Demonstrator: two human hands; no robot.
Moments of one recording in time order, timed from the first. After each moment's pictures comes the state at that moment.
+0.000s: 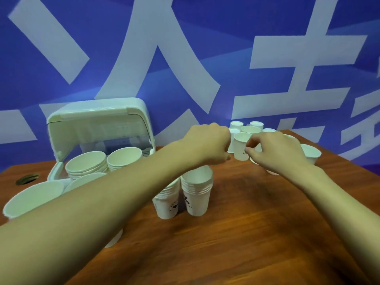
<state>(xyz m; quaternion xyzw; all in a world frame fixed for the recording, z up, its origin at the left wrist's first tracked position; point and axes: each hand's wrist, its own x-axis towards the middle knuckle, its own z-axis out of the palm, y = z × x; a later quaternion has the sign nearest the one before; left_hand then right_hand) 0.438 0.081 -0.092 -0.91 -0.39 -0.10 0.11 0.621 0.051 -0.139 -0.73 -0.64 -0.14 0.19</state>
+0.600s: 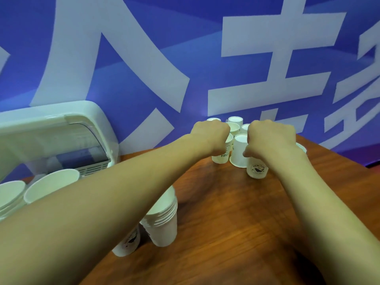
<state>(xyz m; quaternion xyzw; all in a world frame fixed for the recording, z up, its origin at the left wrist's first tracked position) 0.558 0.183 -0.132 -0.92 -0.37 -0.06 0.14 0.672 0.098 -0.128 -0.84 -0.52 -0.14 0.01</state>
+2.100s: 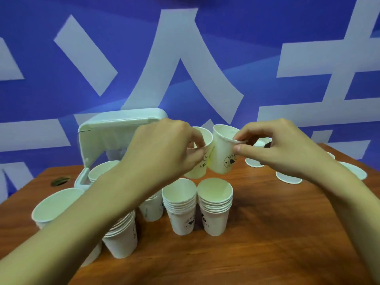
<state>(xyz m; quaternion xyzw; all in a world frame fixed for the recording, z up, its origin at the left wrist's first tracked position) 0.341 0.032 -0.060 -0.82 -0.49 -0.24 0.20 0.578 0.039 -0.079 -0.47 -0.80 0.08 0.38</state>
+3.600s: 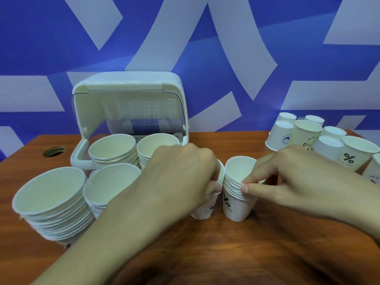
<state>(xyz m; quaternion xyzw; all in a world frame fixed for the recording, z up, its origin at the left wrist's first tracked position) 0.312 0.046 -0.128 -0.85 -0.51 -0.12 0.06 0.546 0.038 -0.128 -0.55 -0.83 0.09 0.01</state>
